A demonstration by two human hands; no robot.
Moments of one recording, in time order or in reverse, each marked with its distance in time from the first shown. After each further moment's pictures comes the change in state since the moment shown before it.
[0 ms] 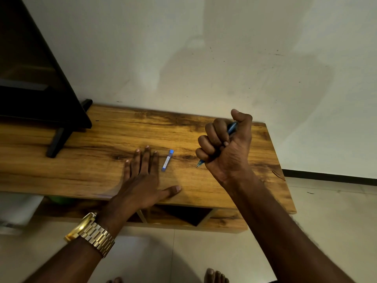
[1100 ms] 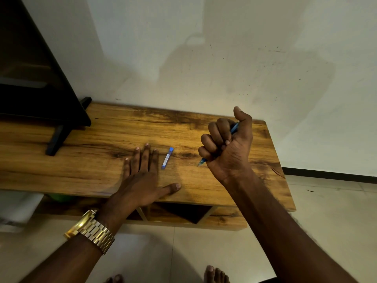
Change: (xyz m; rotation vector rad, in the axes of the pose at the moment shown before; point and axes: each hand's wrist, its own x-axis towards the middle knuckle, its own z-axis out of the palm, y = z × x) left_hand 0.008 -0.001 0.009 0.007 0.003 0.020; right_hand -0.005 0.000 -0.009 0.001 0.096 -0.004
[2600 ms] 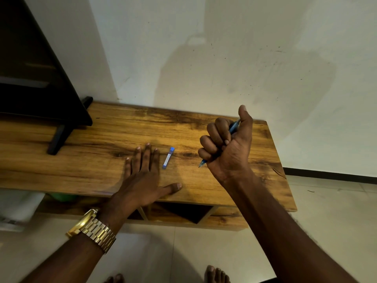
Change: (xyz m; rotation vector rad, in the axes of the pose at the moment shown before) left_hand -0.004 0.002 -0.003 -0.004 0.003 0.000; right_hand 0.000 0.002 0.002 0.024 -0.044 0.007
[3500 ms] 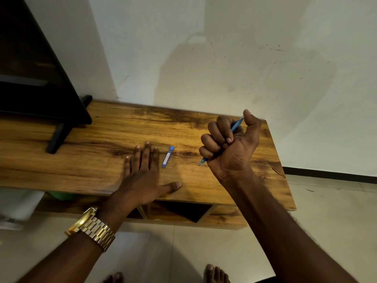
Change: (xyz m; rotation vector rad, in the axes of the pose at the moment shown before) left_hand 0.004 -0.003 0.005 -0.001 -0.003 -0.001; right_hand -0.001 -0.001 -0.005 0.077 -0.087 -0.022
